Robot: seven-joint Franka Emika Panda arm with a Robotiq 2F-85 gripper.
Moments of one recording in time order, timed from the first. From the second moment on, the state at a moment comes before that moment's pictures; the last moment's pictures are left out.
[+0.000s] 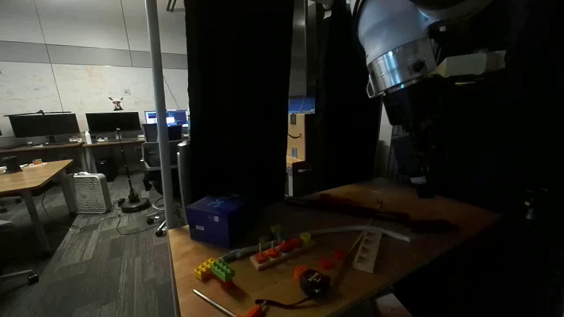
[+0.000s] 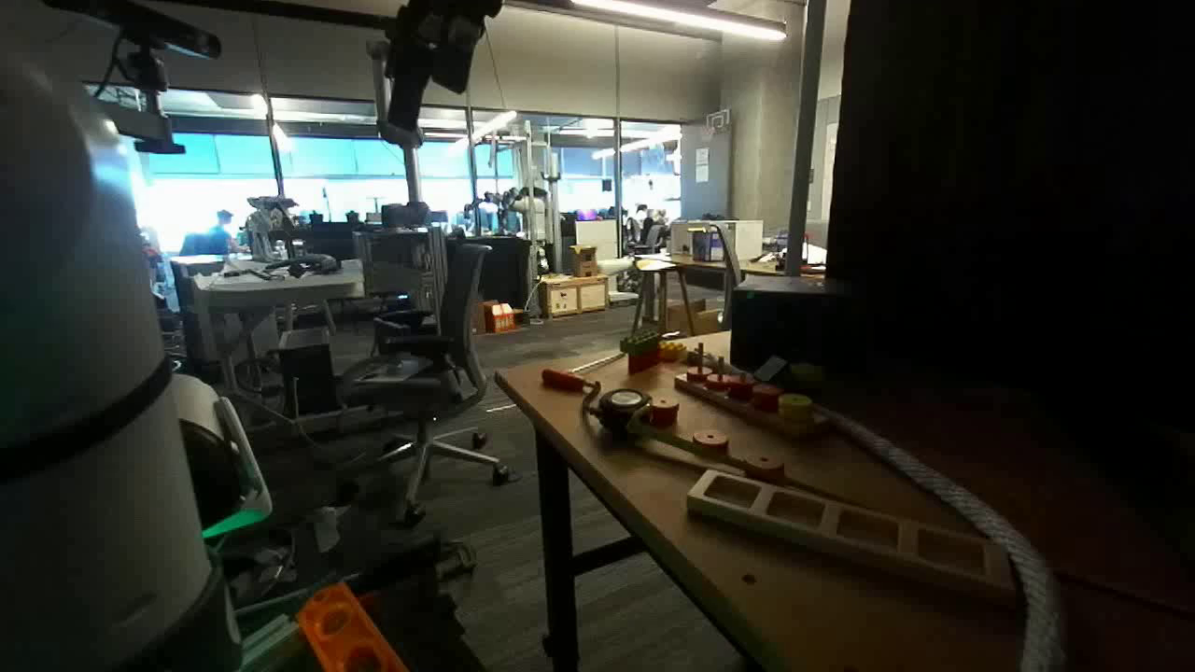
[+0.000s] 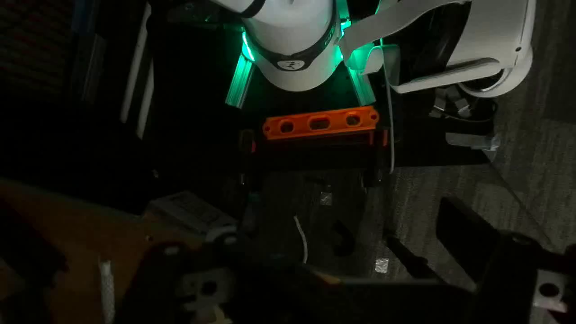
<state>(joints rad) 0.04 -0.76 0.18 -2.39 0.03 1.30 0.18</state>
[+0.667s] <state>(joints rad) 0.04 -0.76 0.18 -2.40 0.01 1.34 0.18</state>
